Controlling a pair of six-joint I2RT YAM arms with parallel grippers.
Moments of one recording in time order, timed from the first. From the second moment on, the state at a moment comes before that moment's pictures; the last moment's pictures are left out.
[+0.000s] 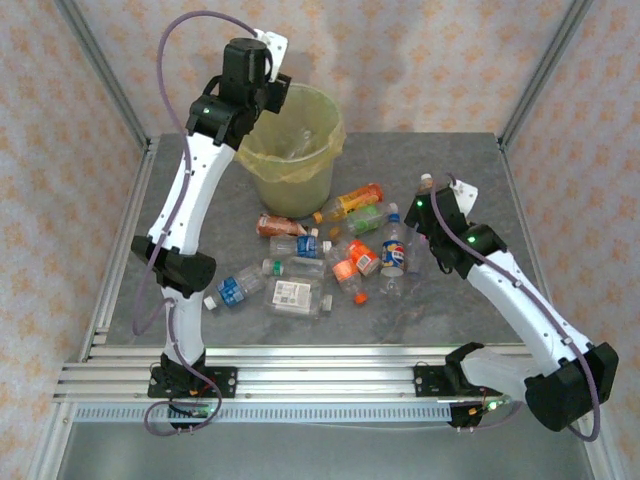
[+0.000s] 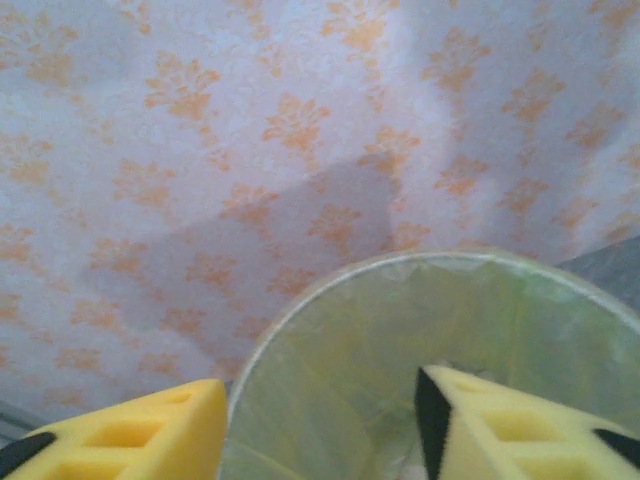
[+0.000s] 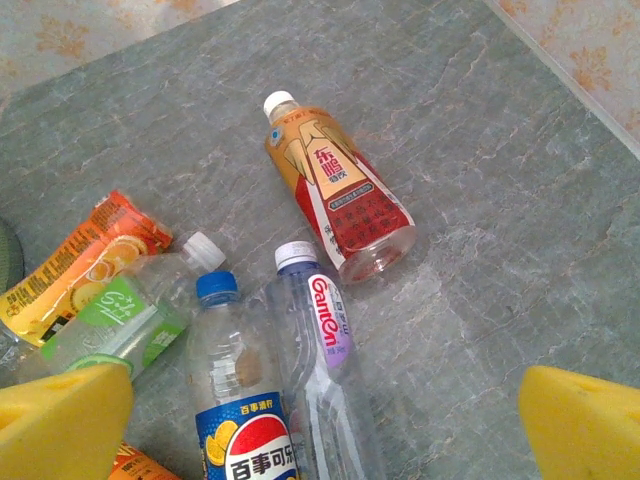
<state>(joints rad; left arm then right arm) -0.34 2.06 2.58 -0.89 -0.31 0.16 0.44 1.11 1.05 -0.79 0.54 0.70</state>
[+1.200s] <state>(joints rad) -0.37 2.53 2.65 -0.99 -0.13 0.14 0.42 1.16 1.09 -0.80 0.59 0.71</state>
